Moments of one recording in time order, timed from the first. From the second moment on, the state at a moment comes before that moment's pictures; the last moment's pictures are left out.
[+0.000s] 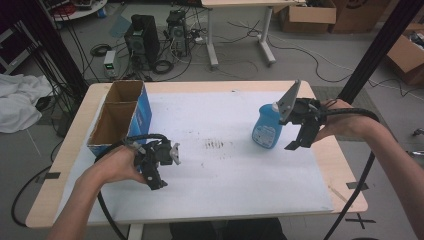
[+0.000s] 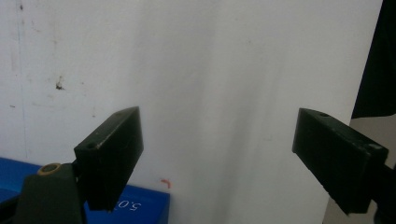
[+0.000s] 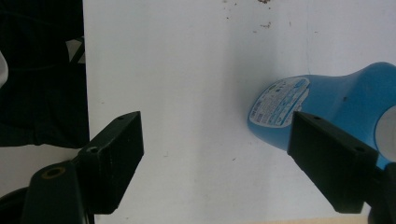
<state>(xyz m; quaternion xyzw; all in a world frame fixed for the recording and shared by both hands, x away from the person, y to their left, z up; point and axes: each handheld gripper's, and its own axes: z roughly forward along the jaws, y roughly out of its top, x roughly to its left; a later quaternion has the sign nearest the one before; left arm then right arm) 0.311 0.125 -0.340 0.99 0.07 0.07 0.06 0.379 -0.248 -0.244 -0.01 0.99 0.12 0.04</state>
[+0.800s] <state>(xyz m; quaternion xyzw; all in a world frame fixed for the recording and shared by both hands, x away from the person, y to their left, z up) 0.310 0.126 -0.335 0.99 0.07 0.07 0.06 0.376 -0.245 -0.242 -0.01 0.99 0.13 0.04</state>
